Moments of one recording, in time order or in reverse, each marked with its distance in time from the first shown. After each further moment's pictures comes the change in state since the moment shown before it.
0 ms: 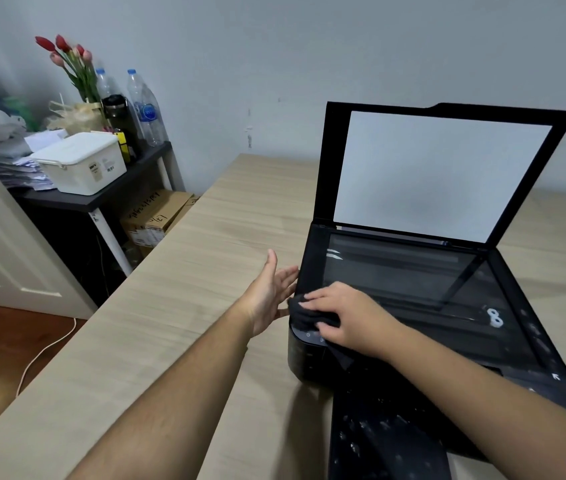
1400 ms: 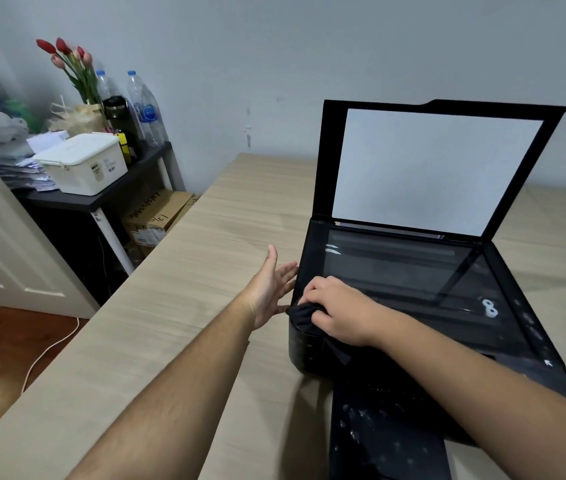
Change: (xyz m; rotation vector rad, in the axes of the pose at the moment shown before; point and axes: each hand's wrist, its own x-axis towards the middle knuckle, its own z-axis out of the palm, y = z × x) left_hand -0.005 0.000 0.001 0.030 0.021 -0.014; right_hand 0.004 -0.028 -0.008 -0.007 -0.121 0.070
